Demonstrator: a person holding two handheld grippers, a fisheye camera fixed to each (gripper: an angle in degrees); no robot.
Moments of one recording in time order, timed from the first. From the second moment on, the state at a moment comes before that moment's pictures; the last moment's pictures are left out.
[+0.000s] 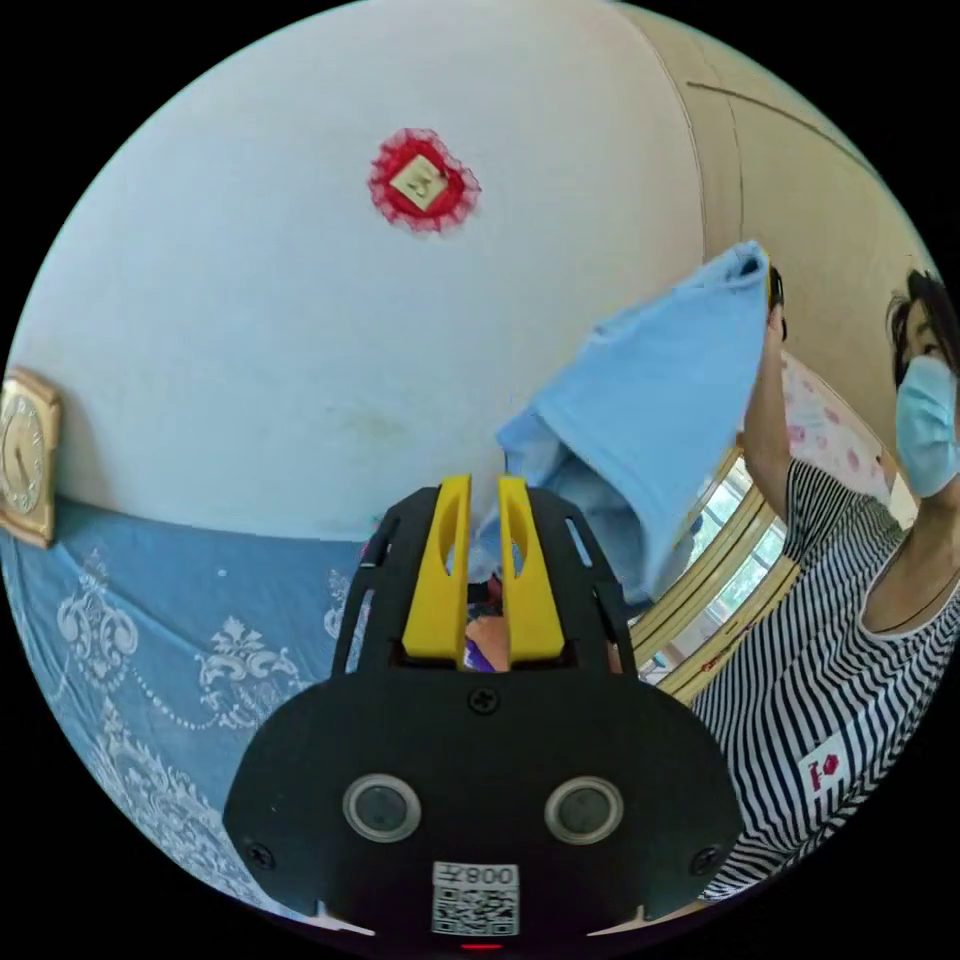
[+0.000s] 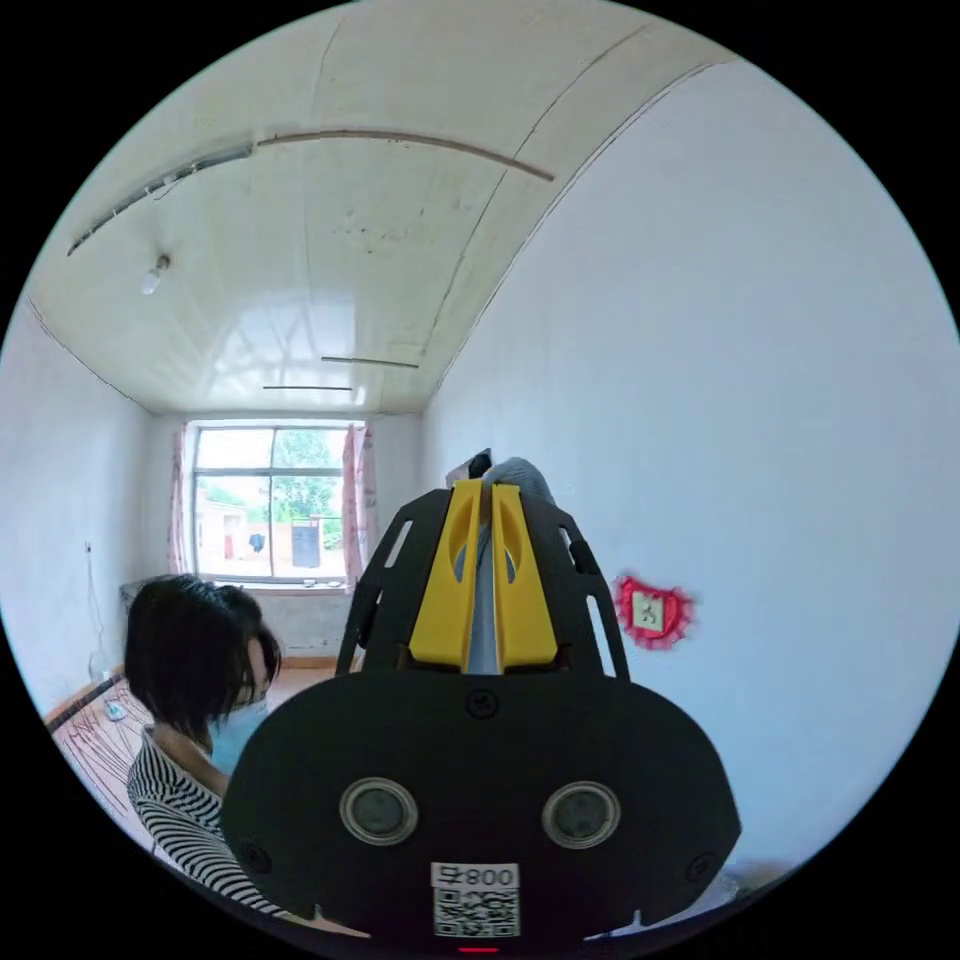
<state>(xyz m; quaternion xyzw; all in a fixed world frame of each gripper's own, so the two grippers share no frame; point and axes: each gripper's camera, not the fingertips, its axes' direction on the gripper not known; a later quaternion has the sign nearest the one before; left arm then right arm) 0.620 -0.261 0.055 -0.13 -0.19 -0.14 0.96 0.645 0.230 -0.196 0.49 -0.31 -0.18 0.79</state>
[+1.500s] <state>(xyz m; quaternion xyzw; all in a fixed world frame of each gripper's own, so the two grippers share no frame) 0.421 0.127 -0.523 -0.08 0.10 -0.25 0.96 0.478 0.134 -0.199 0.32 -0.48 -0.19 0.80</state>
